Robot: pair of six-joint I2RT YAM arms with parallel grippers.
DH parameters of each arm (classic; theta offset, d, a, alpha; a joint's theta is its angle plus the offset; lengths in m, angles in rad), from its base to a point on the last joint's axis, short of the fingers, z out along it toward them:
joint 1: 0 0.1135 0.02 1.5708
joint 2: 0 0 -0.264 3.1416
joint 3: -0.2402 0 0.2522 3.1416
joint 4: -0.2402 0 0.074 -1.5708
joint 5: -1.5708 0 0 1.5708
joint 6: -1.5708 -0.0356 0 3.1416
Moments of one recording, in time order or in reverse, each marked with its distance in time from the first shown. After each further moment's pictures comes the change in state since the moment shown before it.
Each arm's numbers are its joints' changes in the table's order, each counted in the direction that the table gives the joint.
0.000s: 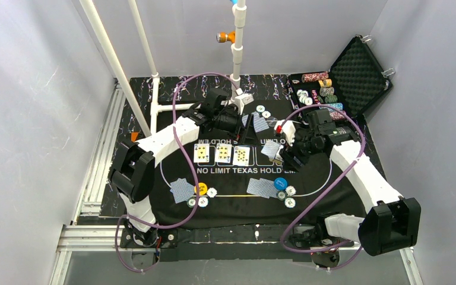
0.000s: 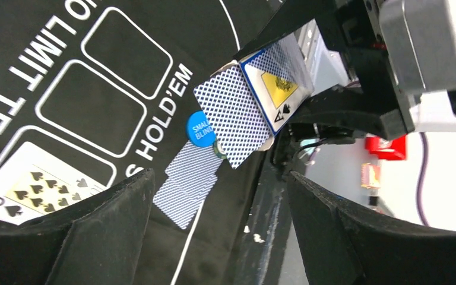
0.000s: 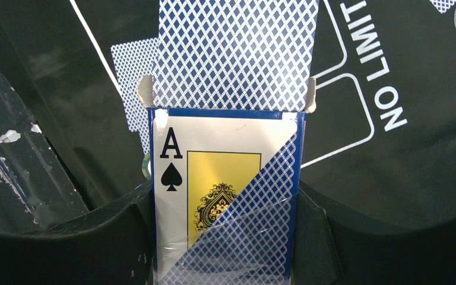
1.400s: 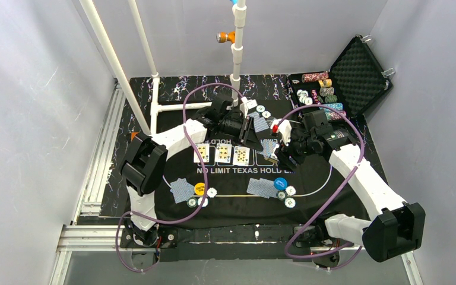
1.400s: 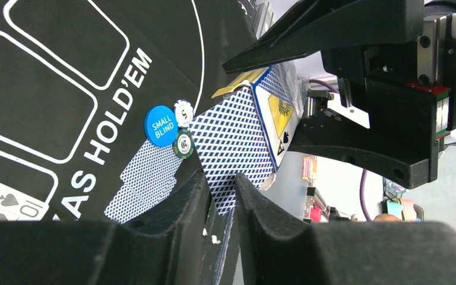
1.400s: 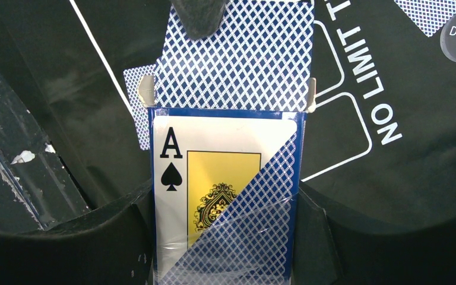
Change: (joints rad) left arm -0.019 -0.111 0.039 0.172 -0.145 0.252; right arm 0.103 0.045 0.005 0.060 -0.042 -0.118
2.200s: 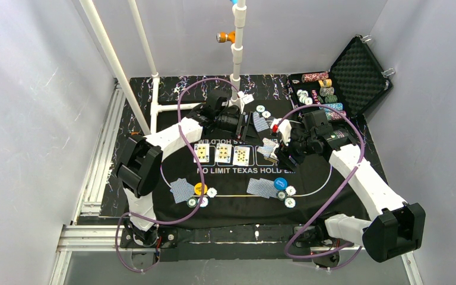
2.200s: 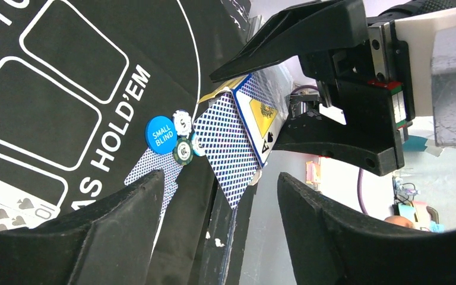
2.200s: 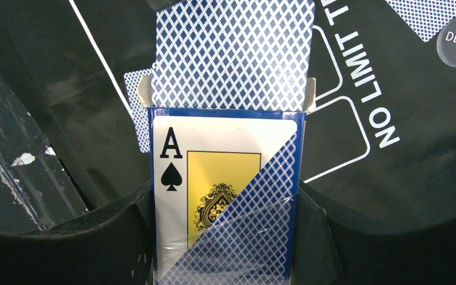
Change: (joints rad) left arm 0.032 0.037 0.001 0.019 -0.015 -0.014; right arm 0.000 0.002 0.000 0.007 0.006 0.000
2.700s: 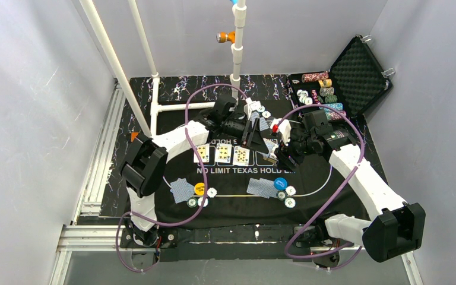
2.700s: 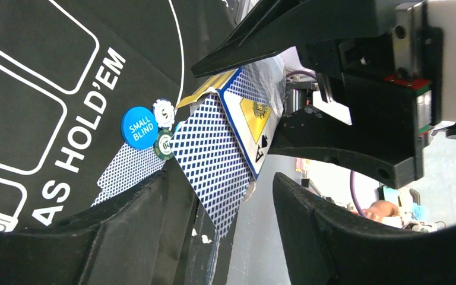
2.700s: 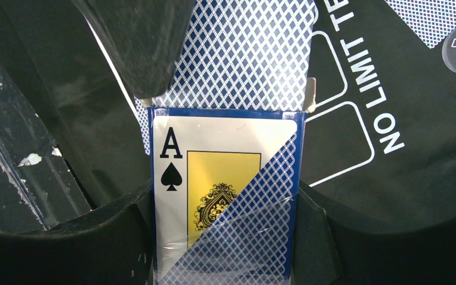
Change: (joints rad) left arm -0.052 -0.018 0.002 0.007 -0.010 0.031; right arm 0.000 0.000 0.000 0.001 0.021 0.000
